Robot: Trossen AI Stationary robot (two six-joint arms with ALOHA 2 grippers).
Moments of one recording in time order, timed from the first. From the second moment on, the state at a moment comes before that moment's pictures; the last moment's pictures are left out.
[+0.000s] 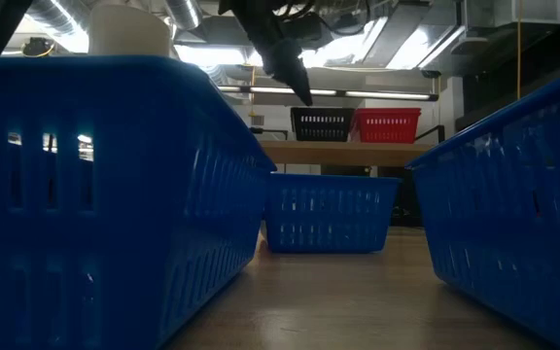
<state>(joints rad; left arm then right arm) 0.32 1.87 1.79 -0.68 -0.08 0.48 0.82 1.84 1.70 -1.41 0.02 1.31</state>
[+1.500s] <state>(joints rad) 0.56 1.94 1.79 -0.47 0.22 0.56 0.59 1.84 1.70 -1.48 0.14 0.98</state>
